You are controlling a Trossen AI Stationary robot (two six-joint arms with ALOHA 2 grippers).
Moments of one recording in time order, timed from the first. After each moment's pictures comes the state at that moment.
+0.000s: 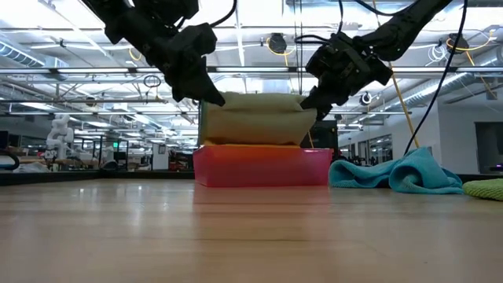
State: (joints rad) left arm 0.15 1.41 0.86 -0.13 0.02 -0.13; right arm -0.61 1.47 0.82 -0.09 -0.81 -0.27
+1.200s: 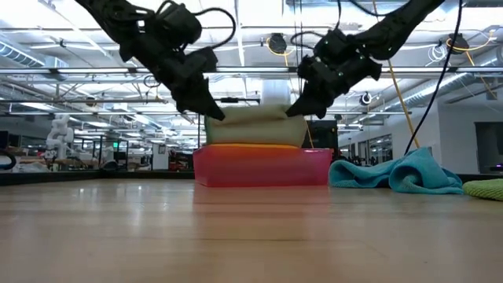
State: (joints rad) left arm 0.34 1.47 0.86 -0.10 0.13 -0.01; right arm -0.65 1.52 0.90 -0.04 -0.50 -0.13
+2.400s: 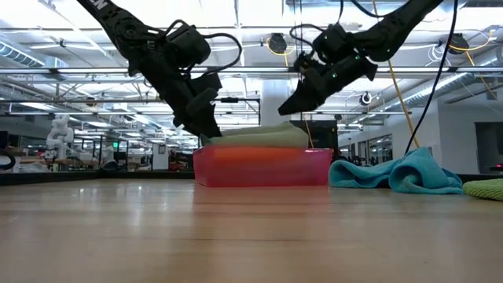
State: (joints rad) left arm 0.36 1.58 0.86 -0.05 -0.04 -0.04; right arm -0.61 1.53 0.89 0.11 -0.39 -0.26
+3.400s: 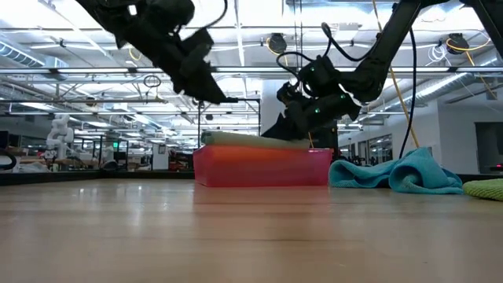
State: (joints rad) left arm 0.31 1.37 0.86 -0.05 -0.08 0.04; right arm -0.53 1.84 0.83 0.57 -0.45 -0.16
